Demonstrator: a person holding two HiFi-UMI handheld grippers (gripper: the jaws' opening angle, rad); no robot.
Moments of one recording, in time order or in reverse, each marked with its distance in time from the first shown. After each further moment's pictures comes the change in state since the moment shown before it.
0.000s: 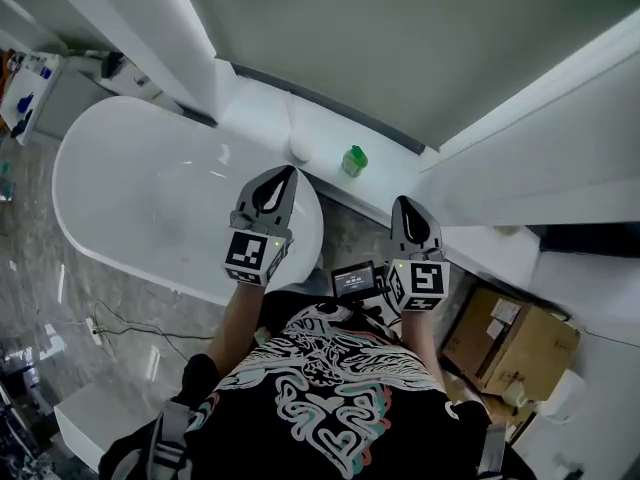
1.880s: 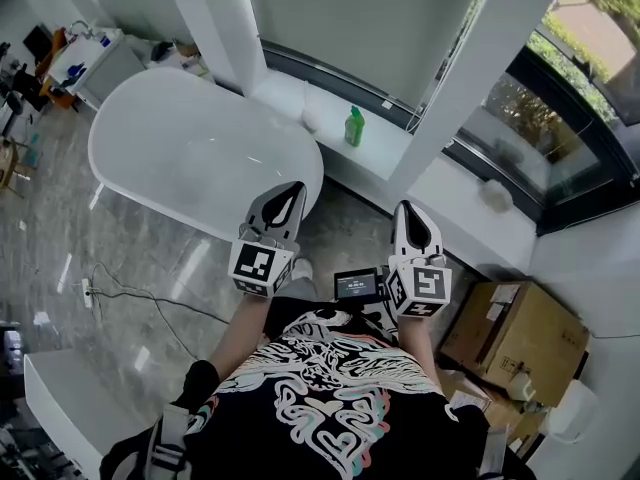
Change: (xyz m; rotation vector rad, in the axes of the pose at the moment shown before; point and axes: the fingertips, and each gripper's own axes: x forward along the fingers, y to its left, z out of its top) left arm -0.279 -0.250 0.012 0.064 -0.091 0.086; right arm -0.333 0.057 -0.030 0.061 -0.177 0.050
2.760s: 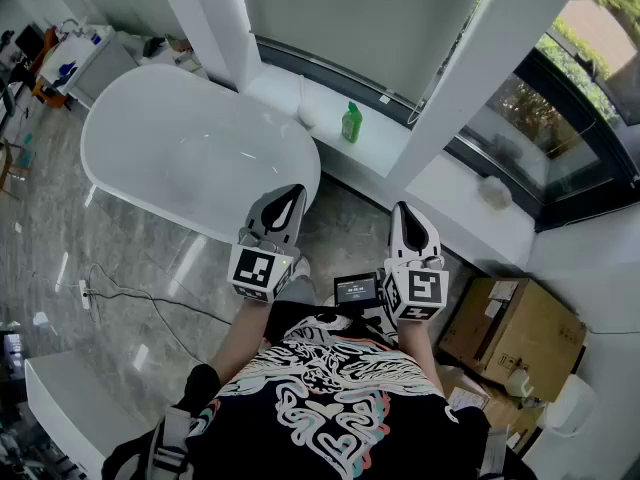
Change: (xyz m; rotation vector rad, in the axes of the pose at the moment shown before) left arm 0.016 0.010 -0.010 -0.032 -0.006 -0.015; right arm 0.022 0.005 -0.004 -0.059 0.041 -0.002
